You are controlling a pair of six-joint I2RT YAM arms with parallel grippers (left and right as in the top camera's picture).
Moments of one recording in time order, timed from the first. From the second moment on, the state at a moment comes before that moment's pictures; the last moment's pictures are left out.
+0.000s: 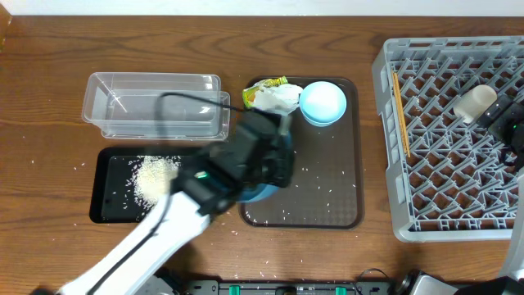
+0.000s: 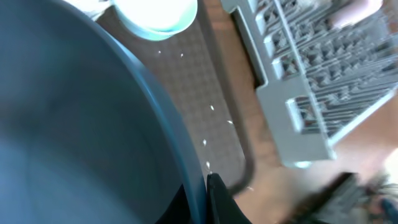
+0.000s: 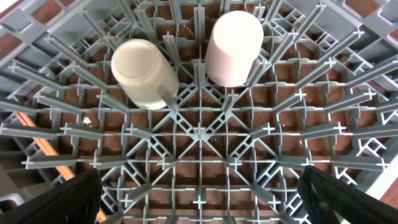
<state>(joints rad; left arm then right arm) -0.73 1.31 1.06 -0.56 0.17 -0.52 -0.47 1.39 1.25 -0.76 0.15 0.27</state>
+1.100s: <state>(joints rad) -0.95 1.62 1.06 -0.44 -0.05 -0.46 -0.47 1.39 1.25 -0.76 0.15 0.27</state>
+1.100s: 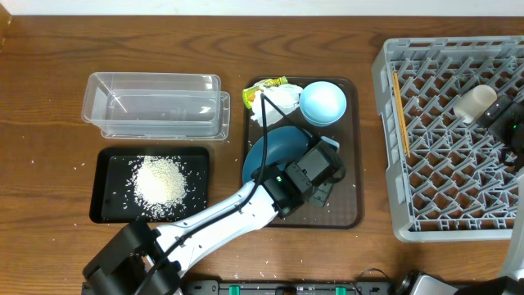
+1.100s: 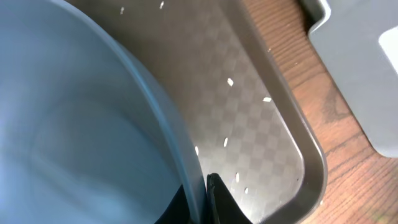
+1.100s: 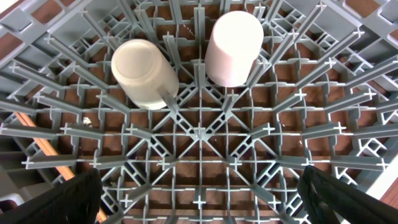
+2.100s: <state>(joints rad) -0.54 1.53 1.44 -0.83 0.00 -0.33 -0.47 1.39 1.25 -0.76 0.15 0.27</state>
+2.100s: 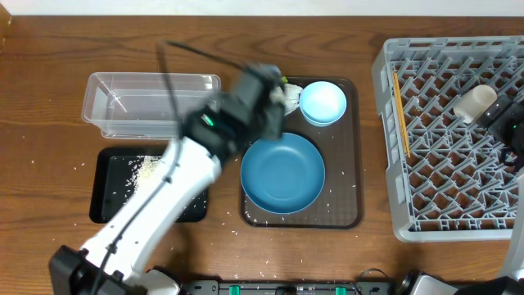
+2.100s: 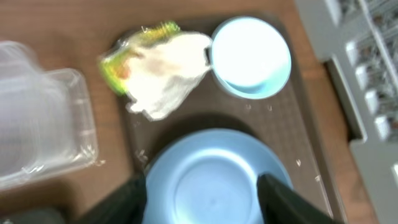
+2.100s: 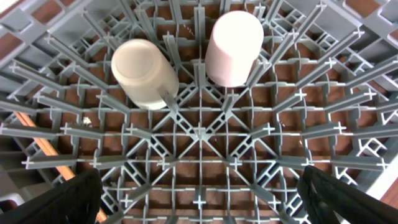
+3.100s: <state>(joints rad) -0.43 2.15 1.70 -0.58 -0.03 -0.20 -0.47 1.39 1.25 -0.76 0.15 0.27</state>
